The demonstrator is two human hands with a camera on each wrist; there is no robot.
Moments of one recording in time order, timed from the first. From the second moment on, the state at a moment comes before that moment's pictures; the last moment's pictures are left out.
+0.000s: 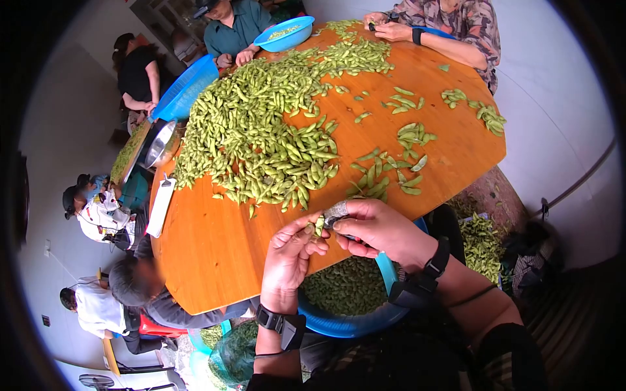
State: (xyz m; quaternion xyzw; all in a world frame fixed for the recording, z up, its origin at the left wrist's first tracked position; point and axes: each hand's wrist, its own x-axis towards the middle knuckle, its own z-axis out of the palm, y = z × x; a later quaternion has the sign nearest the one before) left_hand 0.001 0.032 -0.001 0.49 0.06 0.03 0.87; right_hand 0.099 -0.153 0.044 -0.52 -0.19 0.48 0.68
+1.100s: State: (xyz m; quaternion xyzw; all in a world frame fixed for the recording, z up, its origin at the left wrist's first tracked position) left_hand 0.005 0.035 -0.006 0.34 0.07 0.09 0.93; right_hand 0.097 -0.127 0.011 -0.81 -0.37 -0.06 0.45
